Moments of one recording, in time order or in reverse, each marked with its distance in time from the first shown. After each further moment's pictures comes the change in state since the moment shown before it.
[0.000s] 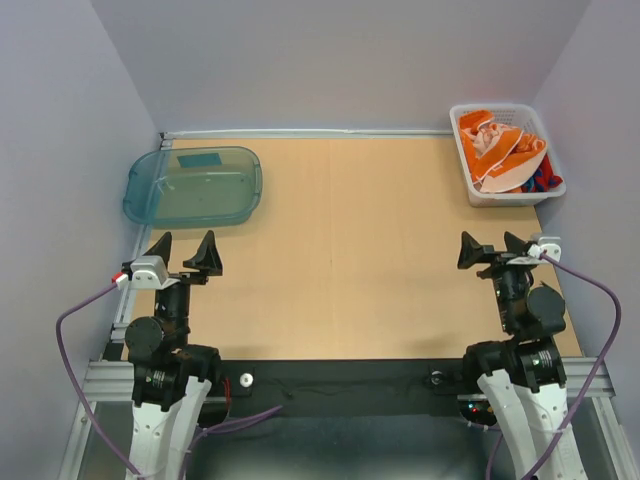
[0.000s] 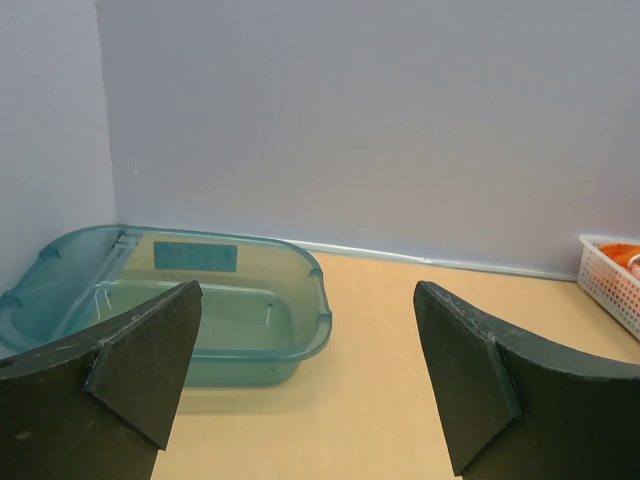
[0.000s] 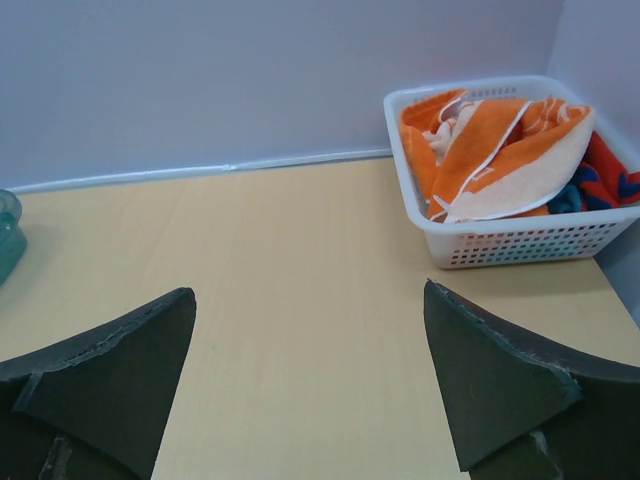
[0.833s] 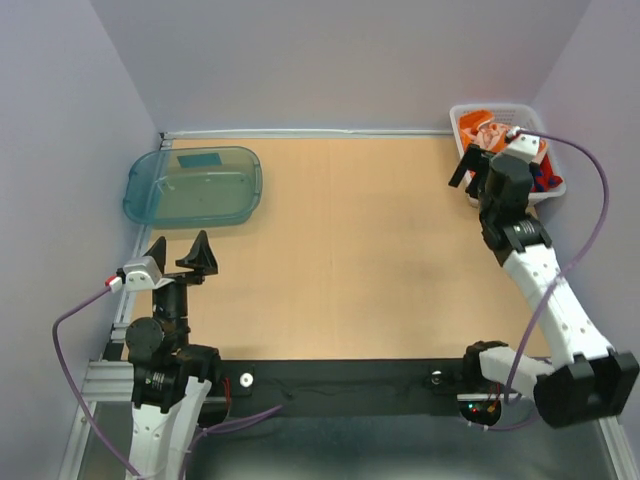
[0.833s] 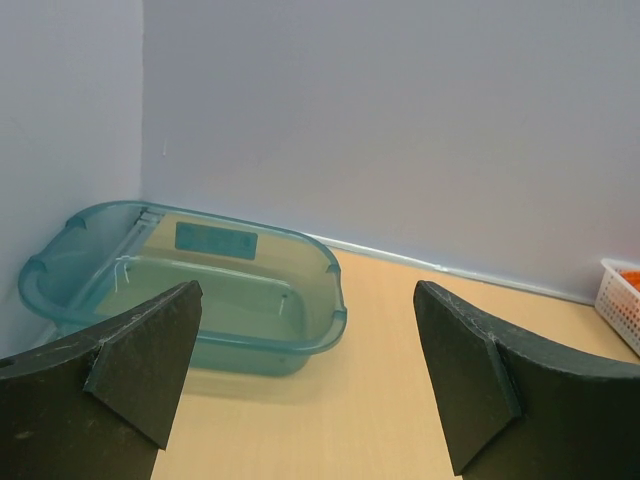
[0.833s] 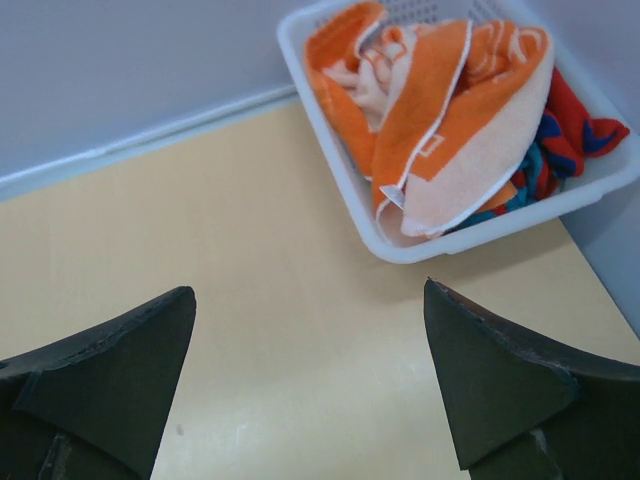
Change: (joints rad) left arm -0.005 -0.014 0.000 -0.033 -0.094 -0.043; right arm 0.000 0.876 0.551 -0.029 0.303 0.121
